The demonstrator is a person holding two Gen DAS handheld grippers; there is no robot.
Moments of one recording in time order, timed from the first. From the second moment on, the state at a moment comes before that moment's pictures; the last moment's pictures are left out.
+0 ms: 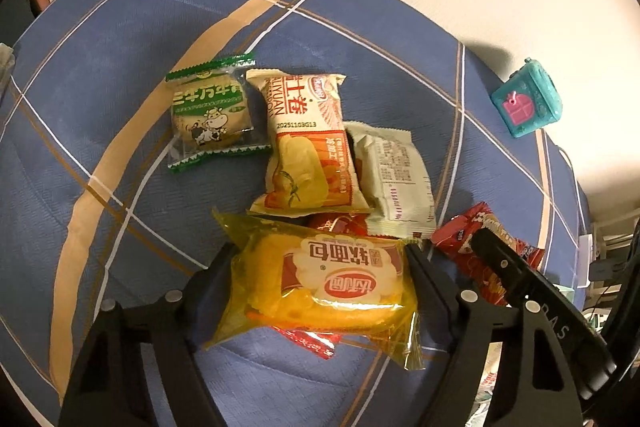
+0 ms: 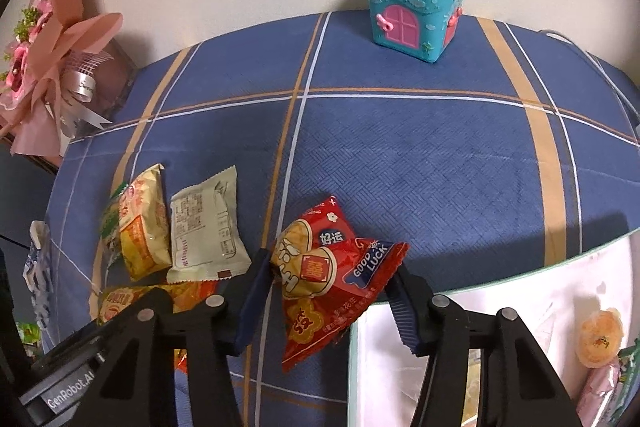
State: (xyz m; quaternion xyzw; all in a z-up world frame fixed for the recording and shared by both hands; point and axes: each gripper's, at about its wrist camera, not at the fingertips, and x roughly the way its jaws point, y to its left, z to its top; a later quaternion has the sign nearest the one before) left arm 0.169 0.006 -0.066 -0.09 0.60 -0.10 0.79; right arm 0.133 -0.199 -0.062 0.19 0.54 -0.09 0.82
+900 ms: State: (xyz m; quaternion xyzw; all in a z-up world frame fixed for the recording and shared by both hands) left arm 0.119 -0.023 -0.023 -0.04 0.57 -0.14 0.81; right arm 0.039 -0.229 -0.001 0.24 0.49 -0.15 0.83
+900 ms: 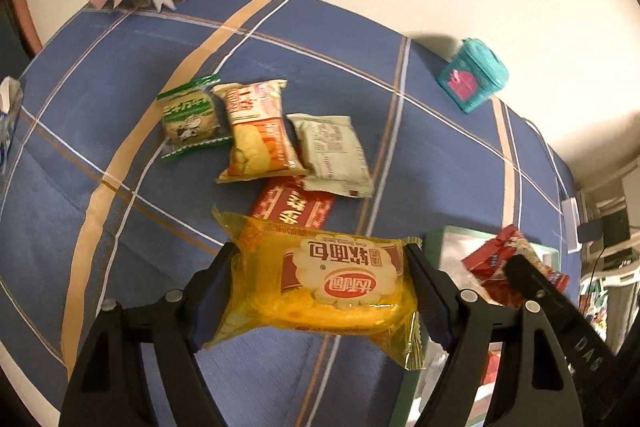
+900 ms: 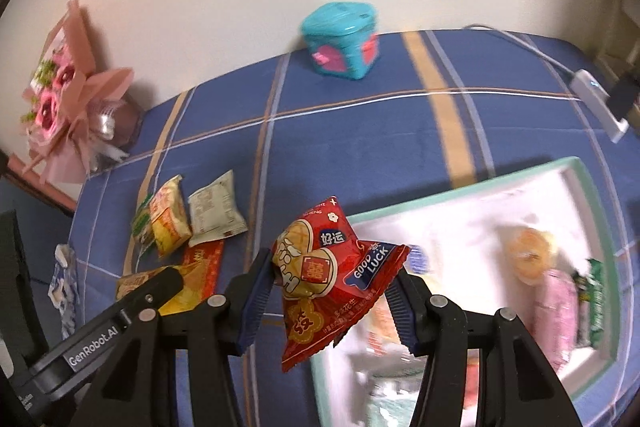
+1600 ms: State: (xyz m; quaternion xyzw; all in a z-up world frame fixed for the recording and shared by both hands) left arm 0.042 -0.149 0.007 0.08 0.53 -0.23 0.81; right arm -0.062 -0.387 0.025 0.34 0.43 -0.28 0.79
